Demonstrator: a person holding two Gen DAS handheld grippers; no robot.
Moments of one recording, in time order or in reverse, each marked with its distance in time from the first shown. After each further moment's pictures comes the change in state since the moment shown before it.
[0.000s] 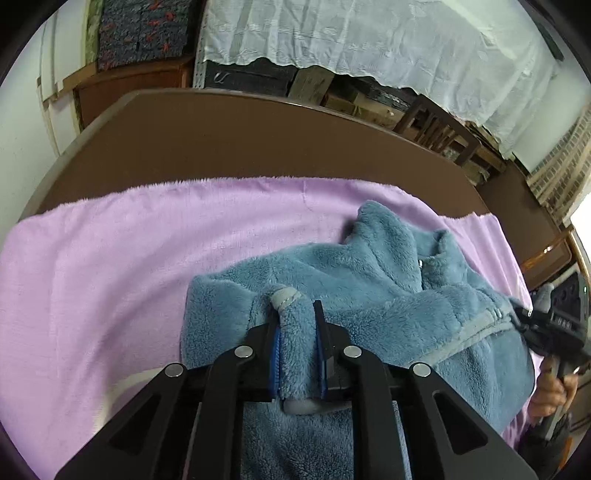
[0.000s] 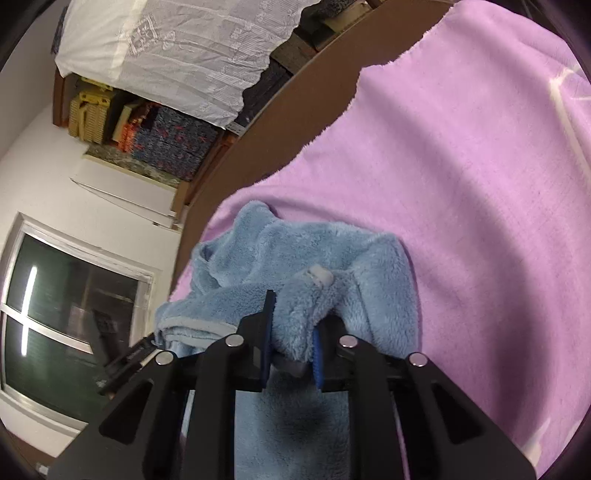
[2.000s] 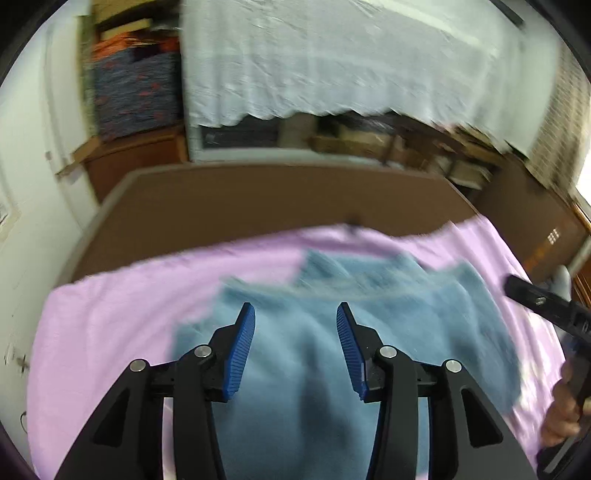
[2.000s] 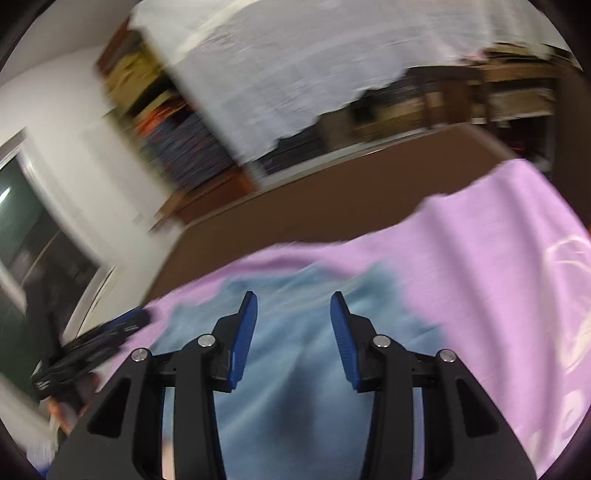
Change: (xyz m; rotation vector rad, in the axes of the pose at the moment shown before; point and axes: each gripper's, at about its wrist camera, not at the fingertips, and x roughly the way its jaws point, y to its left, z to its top) left arm -0.038 -0.084 -0.007 0.164 -0.144 0.109; right arm -0.009 0.123 -0.033 -0.385 -0.209 -0.173
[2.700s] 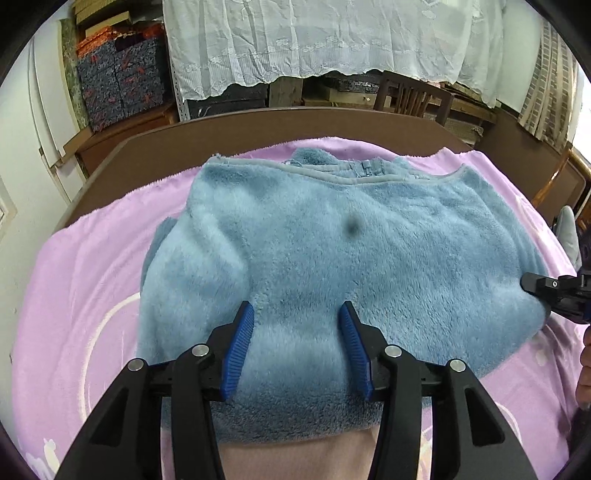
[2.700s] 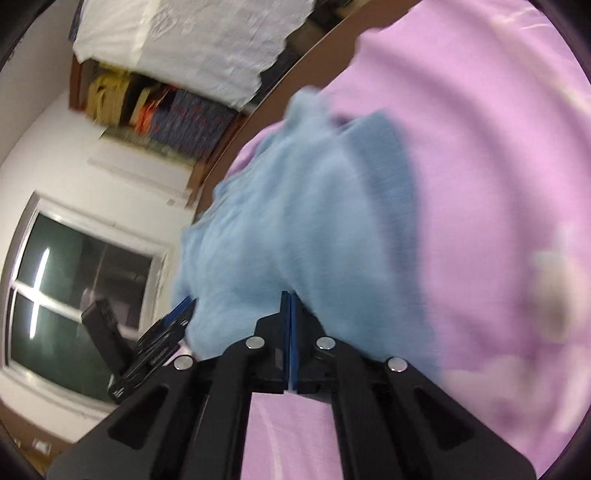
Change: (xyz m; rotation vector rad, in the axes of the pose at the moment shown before) left arm 0.018 0.006 -0.086 0.065 0.069 0.015; right arm -0.007 -0.099 -0.098 0.370 0.207 0.198
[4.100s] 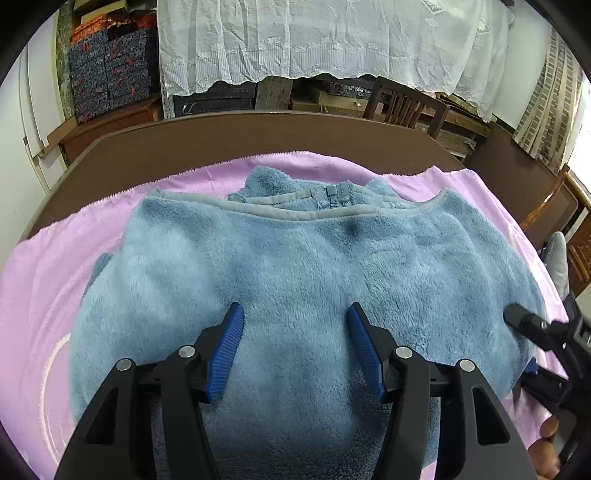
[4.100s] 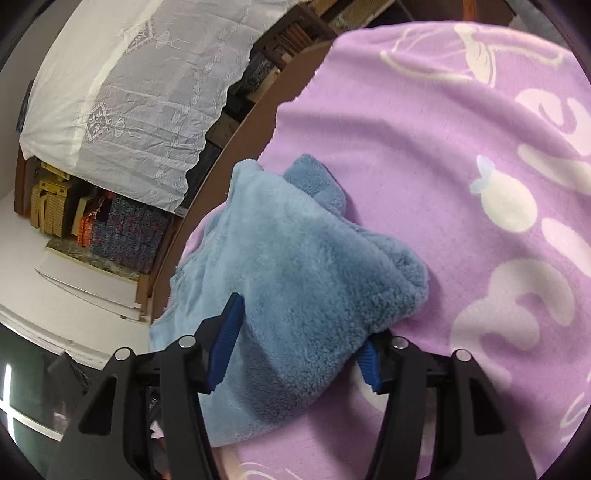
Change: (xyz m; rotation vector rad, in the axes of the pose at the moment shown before) left arm 0.028 -0.021 0.039 -0.060 0.008 -0.085; right arm 0.016 0.027 -0.044 0.252 -0.396 -0.226
